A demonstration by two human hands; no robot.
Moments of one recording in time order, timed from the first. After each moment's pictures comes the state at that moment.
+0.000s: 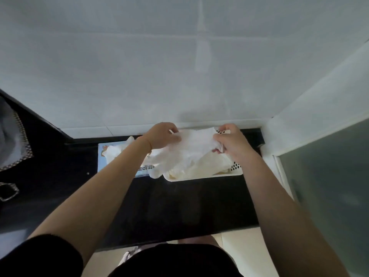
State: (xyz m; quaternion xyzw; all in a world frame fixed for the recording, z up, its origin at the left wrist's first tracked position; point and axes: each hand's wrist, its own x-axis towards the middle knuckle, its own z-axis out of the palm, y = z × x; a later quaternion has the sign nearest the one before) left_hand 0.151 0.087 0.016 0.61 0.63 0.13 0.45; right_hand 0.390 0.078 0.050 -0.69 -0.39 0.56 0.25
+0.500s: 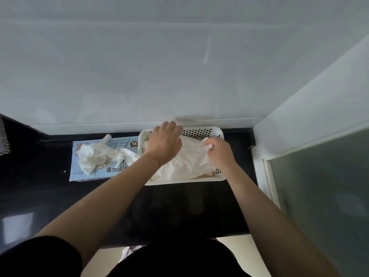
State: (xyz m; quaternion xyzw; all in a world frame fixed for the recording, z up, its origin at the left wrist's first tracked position) left_hand 0.243 0.085 -0.037 0.79 0.60 0.13 0.05; right_hand 0.445 0.091 -0.030 -0.69 -0.62 0.37 0.08
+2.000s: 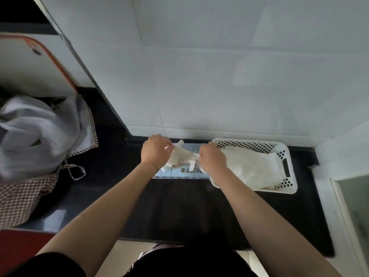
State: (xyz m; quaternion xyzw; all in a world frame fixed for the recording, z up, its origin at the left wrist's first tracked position) left_hand 0.020 0.002 0.000 0.58 0.78 0.15 0.17; right_hand 0.206 0.046 -0.010 -0.60 -0.77 0.22 -0.03
